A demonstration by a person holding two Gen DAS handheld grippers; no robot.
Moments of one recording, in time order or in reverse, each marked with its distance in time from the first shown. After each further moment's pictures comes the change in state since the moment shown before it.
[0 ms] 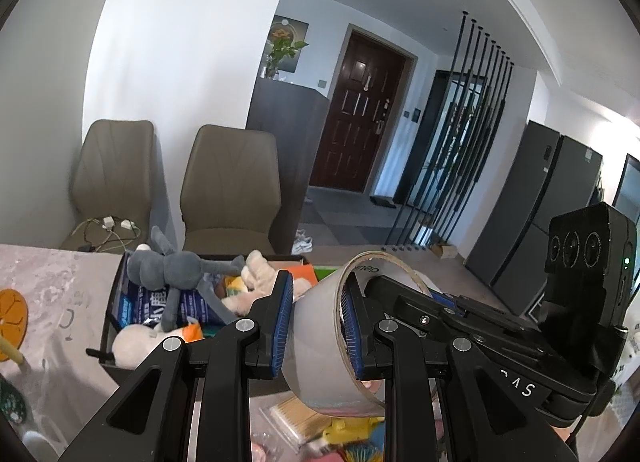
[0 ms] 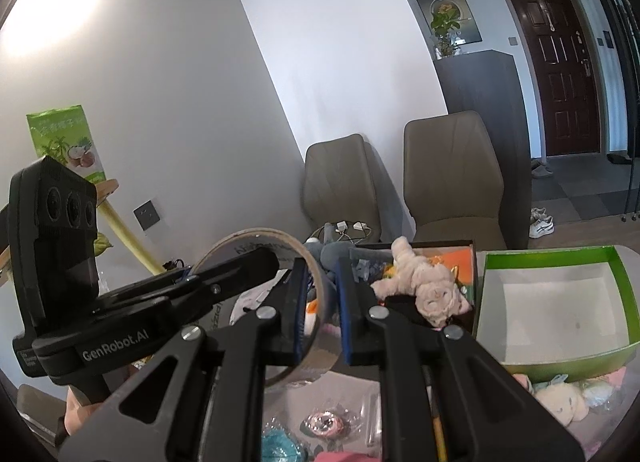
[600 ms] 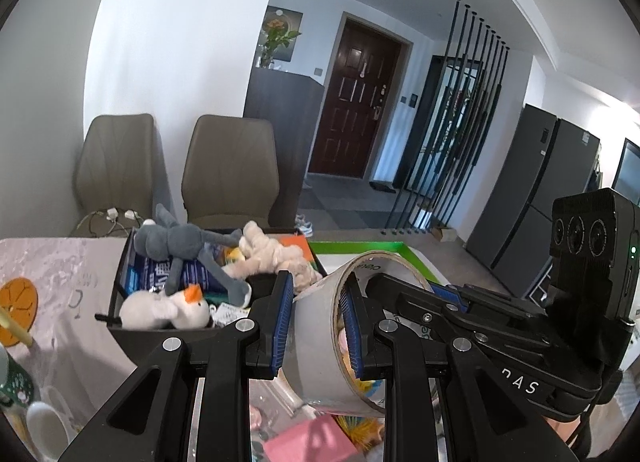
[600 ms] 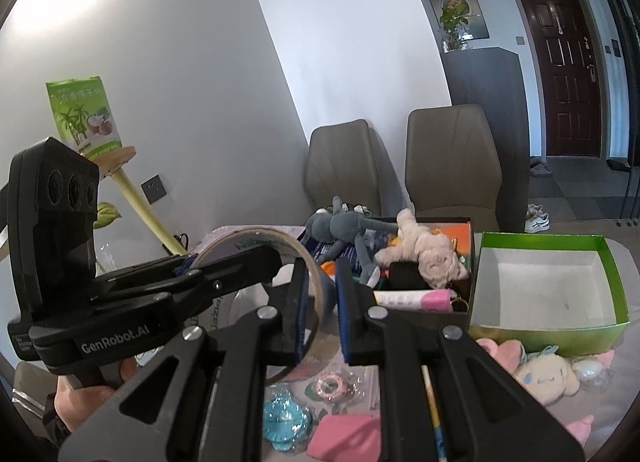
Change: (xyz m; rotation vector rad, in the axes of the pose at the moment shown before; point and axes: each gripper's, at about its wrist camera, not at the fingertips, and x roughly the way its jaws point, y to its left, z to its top) left arm -0.032 -0.020 -0.025 0.036 0.045 0.012; right arm -0.031 0.022 -0.022 -0.044 0.053 -0.010
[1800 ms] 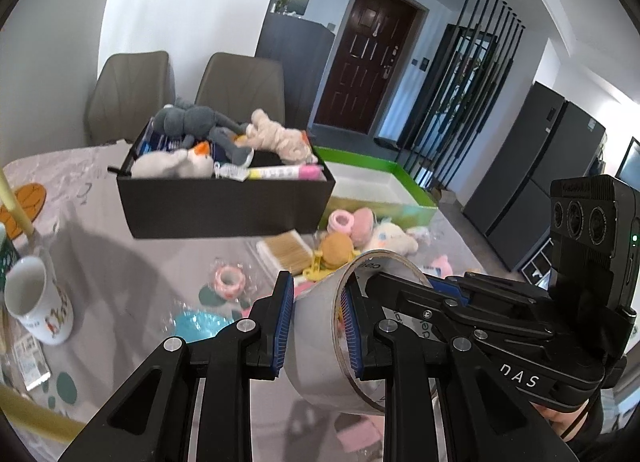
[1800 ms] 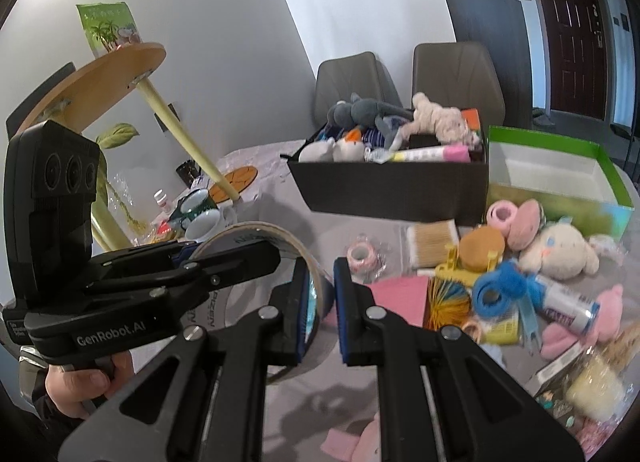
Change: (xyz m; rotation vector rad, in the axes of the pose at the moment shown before) left arm -0.058 -0.020 -0.116 -0.075 0.166 0.005; right arm -0.039 0.039 -0.112 0.008 0.208 0.006
